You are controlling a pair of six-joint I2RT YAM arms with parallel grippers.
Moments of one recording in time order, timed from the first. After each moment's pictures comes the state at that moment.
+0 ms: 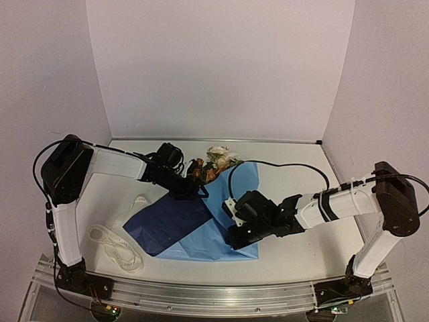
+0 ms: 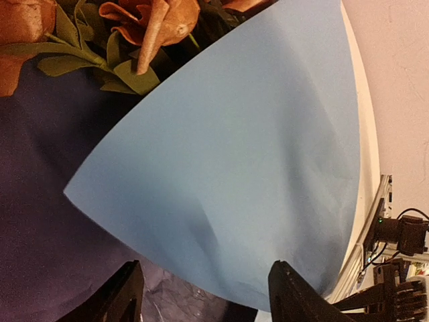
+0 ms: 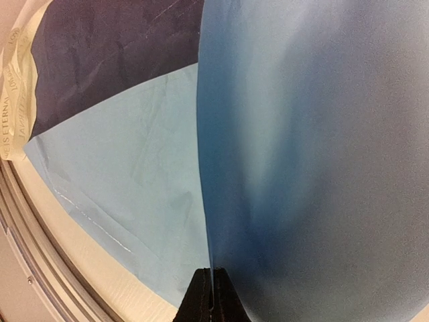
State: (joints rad) left arm -0.67 1.97 1.25 -0.17 0.50 -0.50; right arm 1.08 1.69 0.90 -0.15 -0.08 0.59
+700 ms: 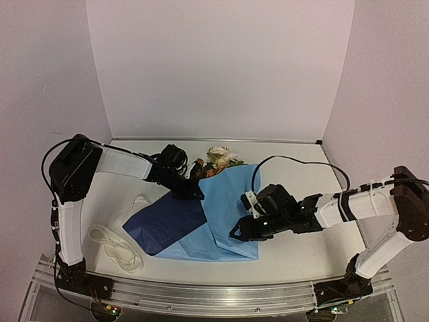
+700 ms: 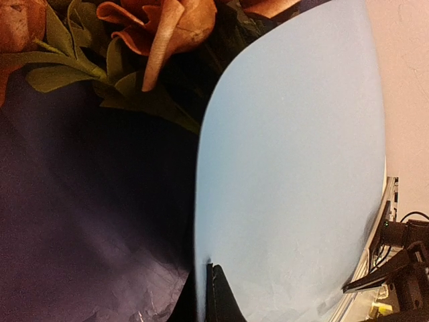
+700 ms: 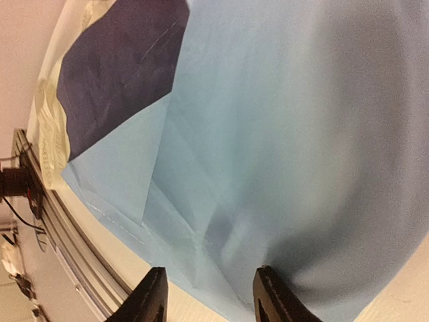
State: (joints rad) left arm -0.66 2.04 1.31 -0.18 0.49 -0.49; right arm 0.98 1.56 0.76 -0.05 -0.18 0.73
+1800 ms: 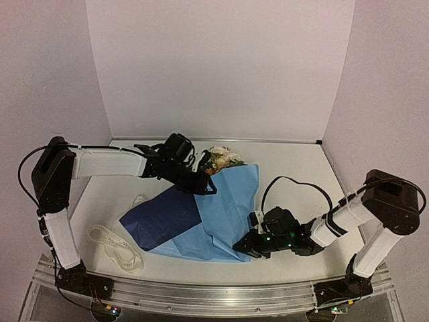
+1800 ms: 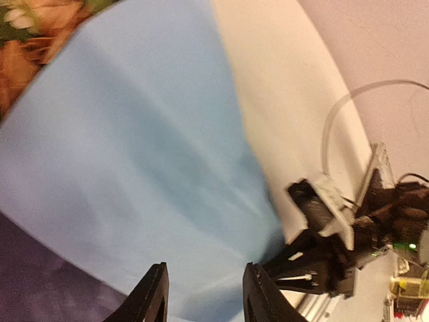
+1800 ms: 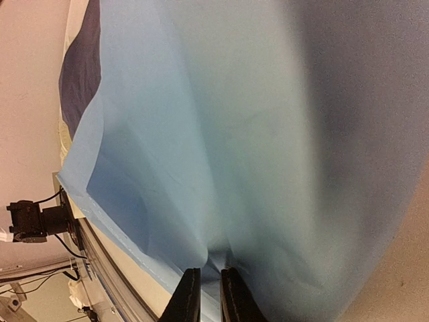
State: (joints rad) left arm -0.80 1.85 1.34 -0.30 0.38 -0.44; right arm 0.99 1.68 0.47 0.51 -0.23 1.12
